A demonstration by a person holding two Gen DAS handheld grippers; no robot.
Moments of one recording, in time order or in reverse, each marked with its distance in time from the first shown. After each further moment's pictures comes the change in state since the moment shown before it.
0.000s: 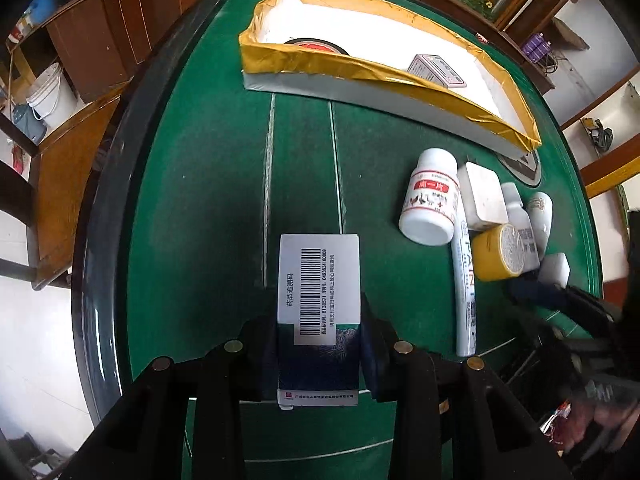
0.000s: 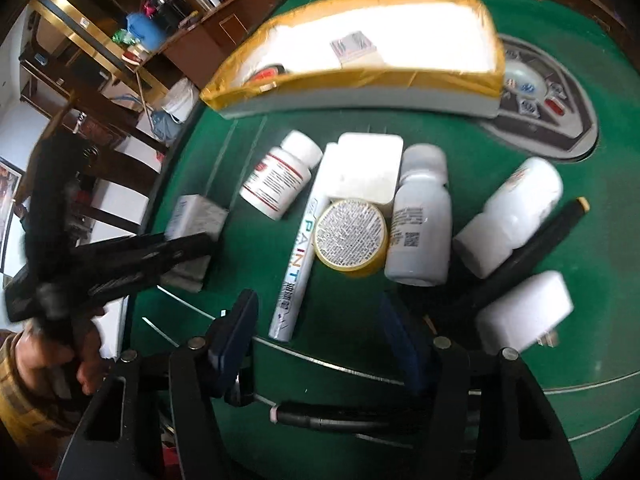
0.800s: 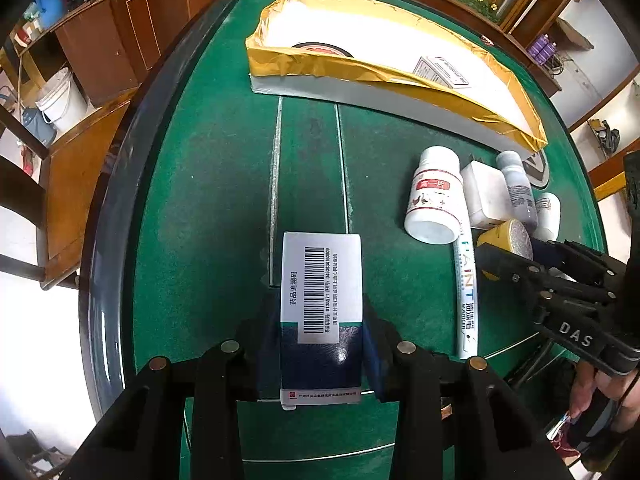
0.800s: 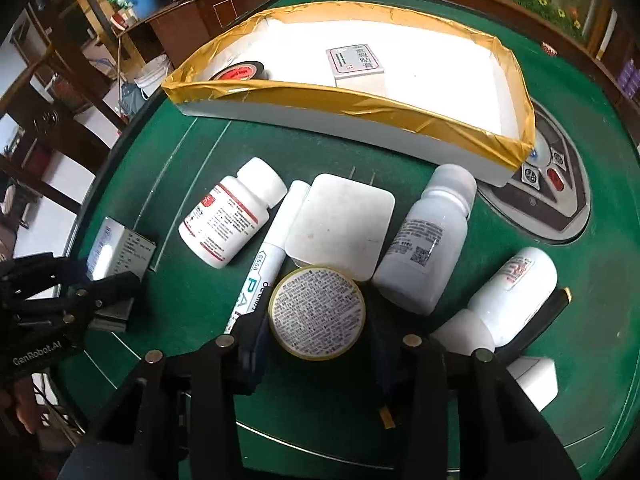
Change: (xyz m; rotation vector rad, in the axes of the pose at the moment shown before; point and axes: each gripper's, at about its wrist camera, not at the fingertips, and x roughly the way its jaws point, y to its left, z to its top) left arm 0.000 -0.003 -0.003 0.002 -0.021 0.040; right arm 0.020 0.008 0.030 -0.130 -0.030 -0.162
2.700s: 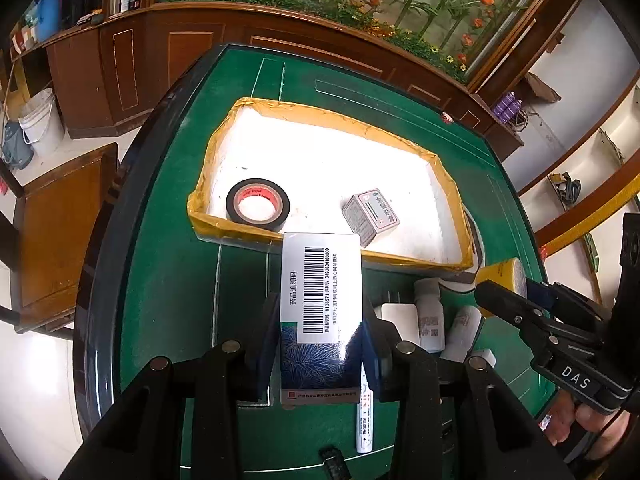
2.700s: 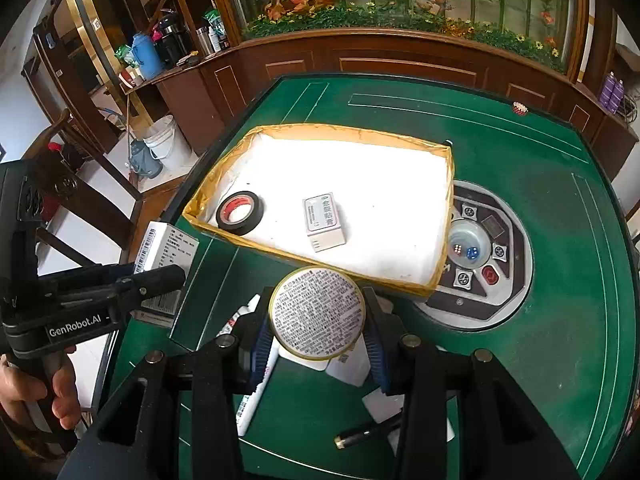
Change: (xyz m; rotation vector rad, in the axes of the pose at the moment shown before) left arm -0.064 -0.014 0.070 -0.043 -0.183 -0.151; right arm -0.091 -0.024 0.061 0.009 -0.199 -0.012
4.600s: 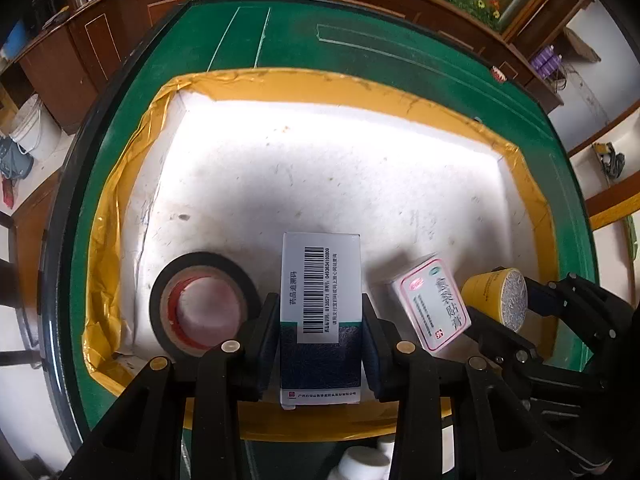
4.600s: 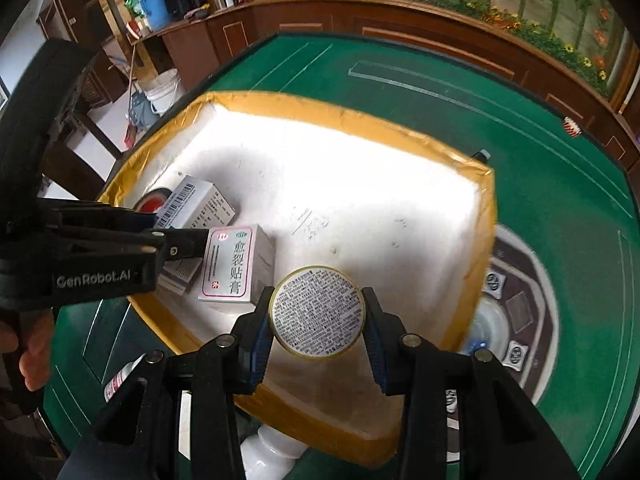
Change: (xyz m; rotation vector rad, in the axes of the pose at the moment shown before) left arm 0.136 -0.020 0.081 0.061 0.202 0.117; right arm 0.118 -0.035 0.052 -0.158 0.133 0.022
